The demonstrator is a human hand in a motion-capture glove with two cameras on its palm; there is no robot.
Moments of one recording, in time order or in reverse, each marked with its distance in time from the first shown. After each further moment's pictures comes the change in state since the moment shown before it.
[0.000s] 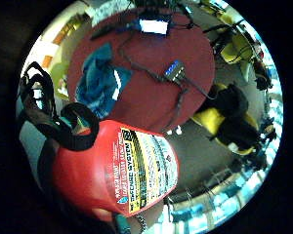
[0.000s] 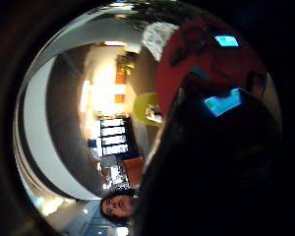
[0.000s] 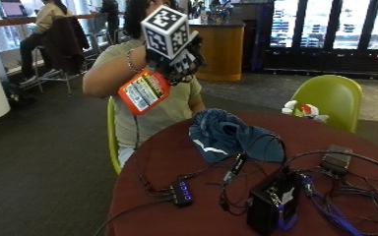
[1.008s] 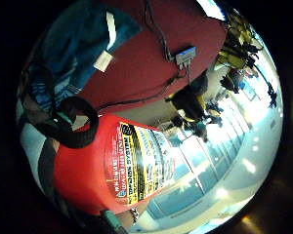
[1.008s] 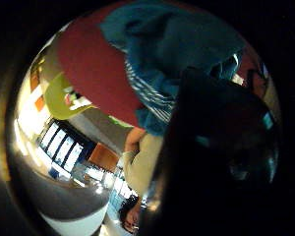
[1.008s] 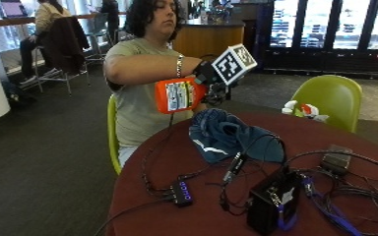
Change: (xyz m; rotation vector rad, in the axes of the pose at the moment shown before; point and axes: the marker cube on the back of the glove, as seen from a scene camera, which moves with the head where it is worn) arm -0.081 -0.098 0.121 -0.486 0.488 0.197
